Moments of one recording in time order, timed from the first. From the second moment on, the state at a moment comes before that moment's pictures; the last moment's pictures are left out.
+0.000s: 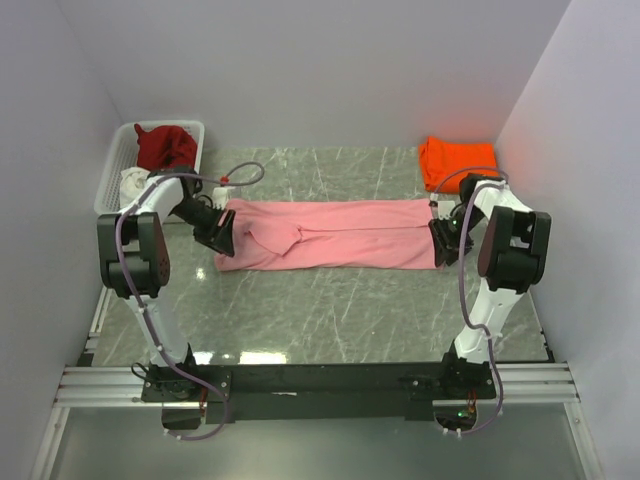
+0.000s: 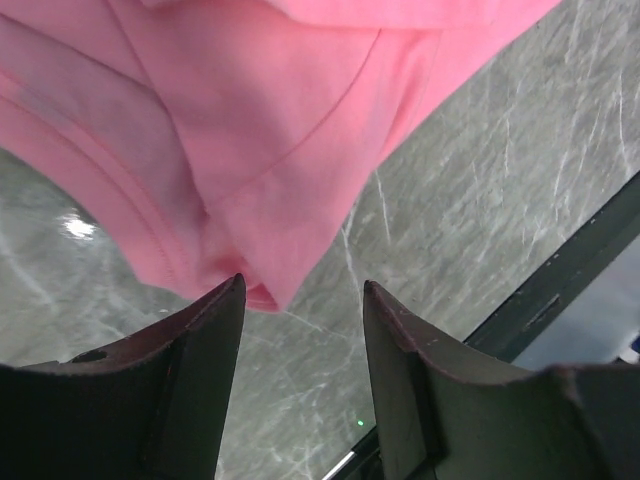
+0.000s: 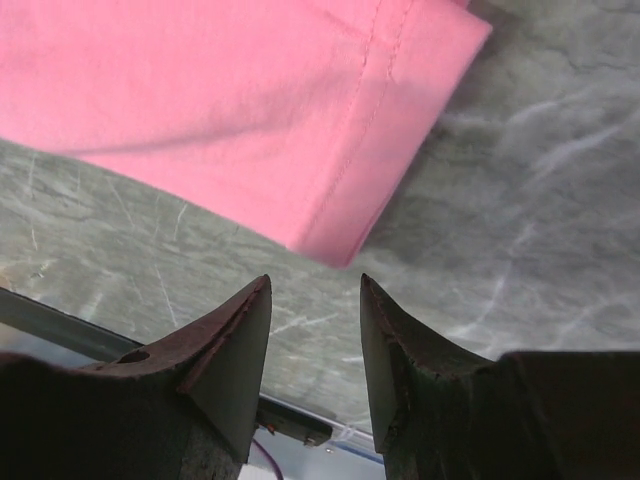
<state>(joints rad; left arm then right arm) 0.05 1.95 1.49 -1.11 0.59 0.54 -0.18 1.99 1.45 -1.12 -0.25 -0.45</state>
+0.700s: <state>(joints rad) 0.04 2.06 1.51 -1.16 0.58 0.52 -0.18 2.07 1.45 -1.11 -0.26 -0.40</state>
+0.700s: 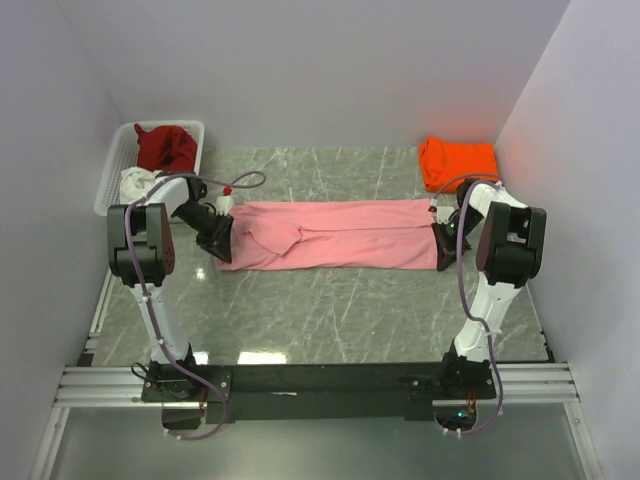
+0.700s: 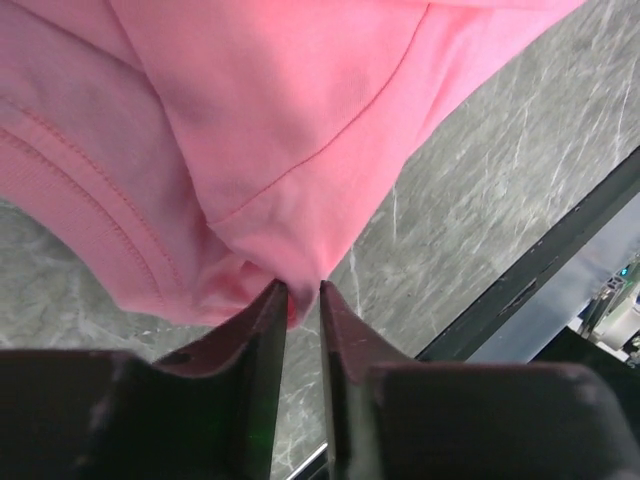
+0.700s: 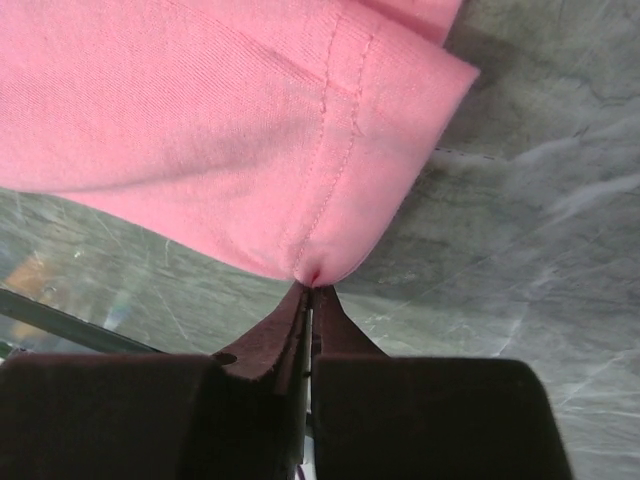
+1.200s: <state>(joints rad) 0.05 2.12 1.61 -1.13 0.43 0.45 -0.18 2.07 1.45 -1.11 -0.22 -0.37</state>
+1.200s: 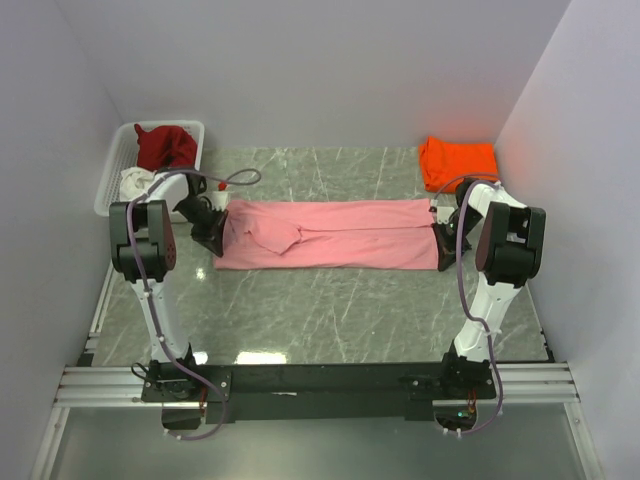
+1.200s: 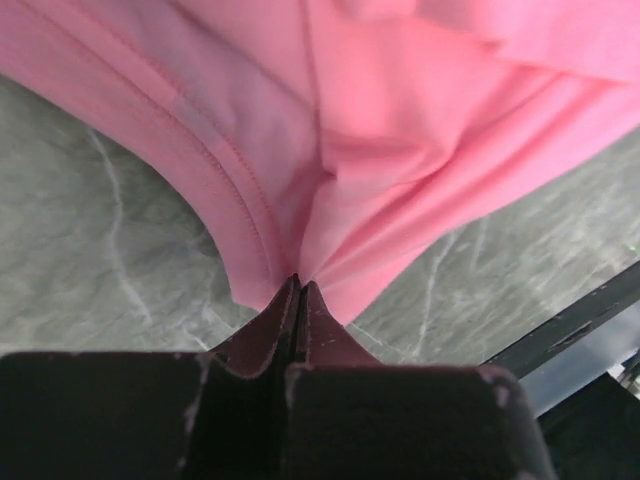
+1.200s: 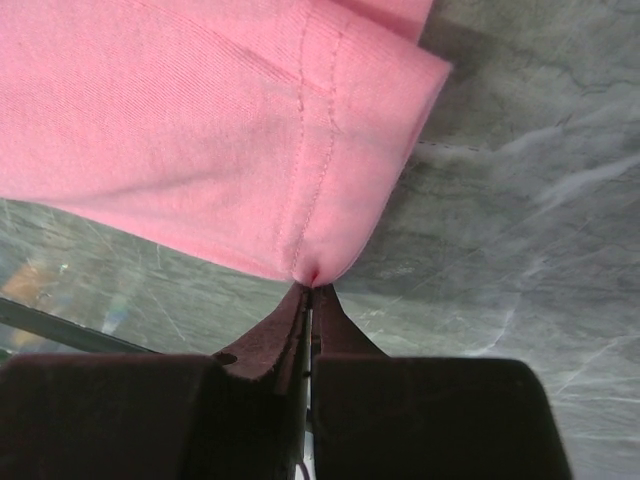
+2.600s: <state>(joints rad) -0.20 1.97 1.34 -0.80 0.37 0.07 0.09 2.28 1.92 -0.97 -0.01 -0.45</state>
